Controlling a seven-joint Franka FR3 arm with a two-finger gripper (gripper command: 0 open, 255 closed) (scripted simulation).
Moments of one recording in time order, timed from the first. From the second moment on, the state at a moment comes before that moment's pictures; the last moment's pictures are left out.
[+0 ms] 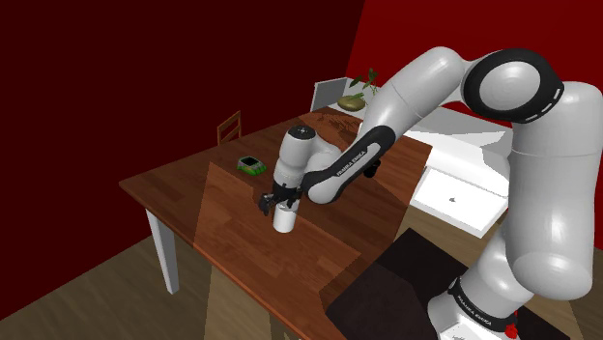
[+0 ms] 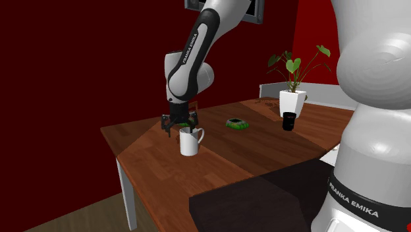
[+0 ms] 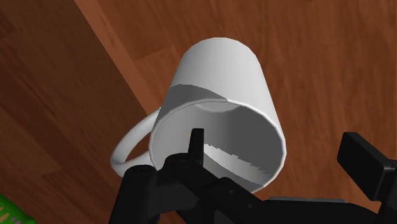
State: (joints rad) arm 0.16 0.46 0.14 -2.15 -0.44 2.74 0.83
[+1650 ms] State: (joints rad) arm 0.12 0.33 0.19 -2.17 -0.36 2.63 0.76
